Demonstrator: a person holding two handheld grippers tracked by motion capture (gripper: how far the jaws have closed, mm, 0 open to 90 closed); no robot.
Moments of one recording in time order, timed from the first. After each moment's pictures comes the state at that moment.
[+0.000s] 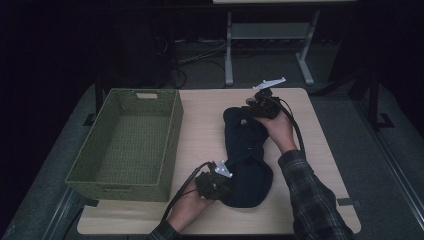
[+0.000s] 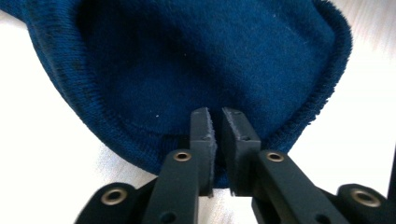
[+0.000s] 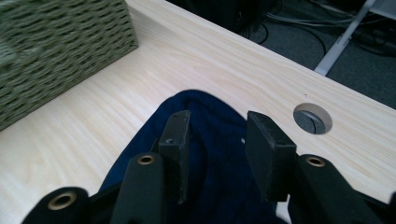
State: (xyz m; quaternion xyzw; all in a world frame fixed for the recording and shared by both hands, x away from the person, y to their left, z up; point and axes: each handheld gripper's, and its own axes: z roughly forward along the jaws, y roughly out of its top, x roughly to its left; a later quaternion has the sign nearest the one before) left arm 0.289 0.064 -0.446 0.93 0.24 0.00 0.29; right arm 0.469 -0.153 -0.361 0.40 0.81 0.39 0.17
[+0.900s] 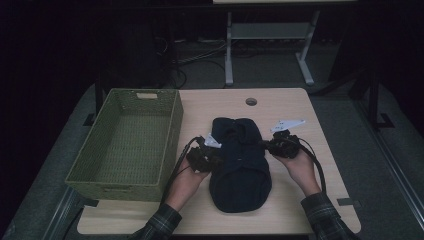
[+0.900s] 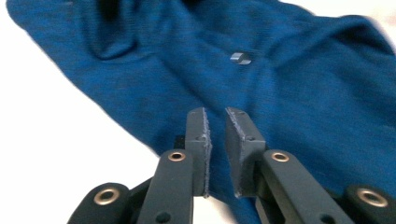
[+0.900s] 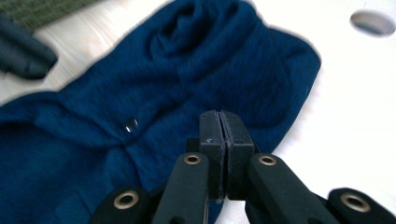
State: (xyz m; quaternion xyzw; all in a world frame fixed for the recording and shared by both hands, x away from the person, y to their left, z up) left arm 0.349 0.085 -0.418 0.89 0.31 0.09 0.32; right arm 0.376 -0.198 -0.422 0.37 0.84 0.38 0.13
